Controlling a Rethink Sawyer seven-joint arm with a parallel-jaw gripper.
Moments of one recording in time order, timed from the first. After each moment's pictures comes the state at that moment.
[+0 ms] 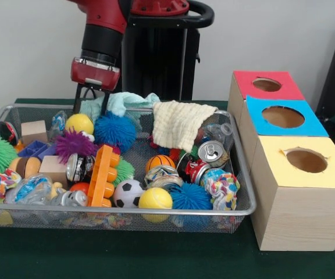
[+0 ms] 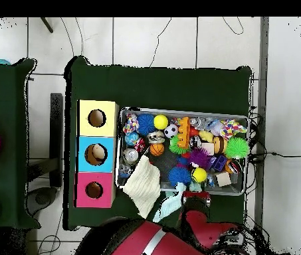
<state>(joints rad) -0.27 -0.33 -0.48 1.92 -0.63 -0.66 1.95</state>
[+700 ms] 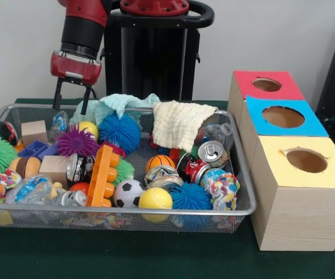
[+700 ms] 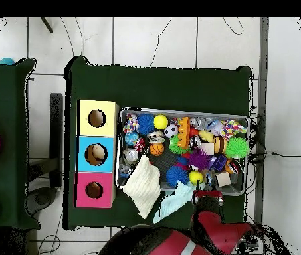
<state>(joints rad) -0.36 -0.40 -0.47 1.87 -0.75 -0.66 1.95</state>
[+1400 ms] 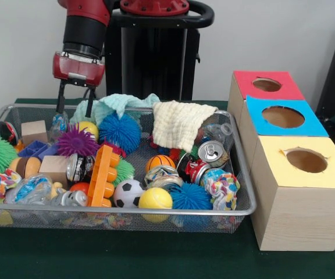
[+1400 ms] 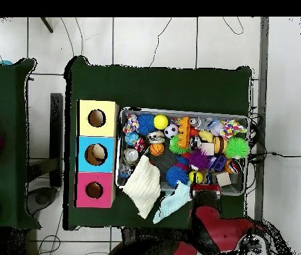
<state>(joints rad) -0.37 -0.44 -0.41 1.87 -0.75 -0.66 1.95</state>
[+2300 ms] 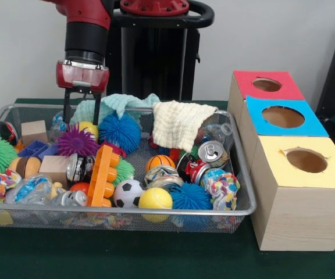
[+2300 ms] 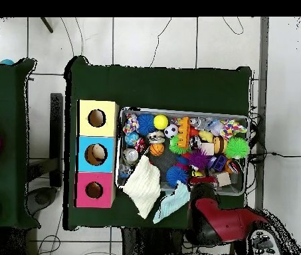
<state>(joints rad) -0.48 -0.52 -0.22 1.86 -0.84 -0.49 1.95</state>
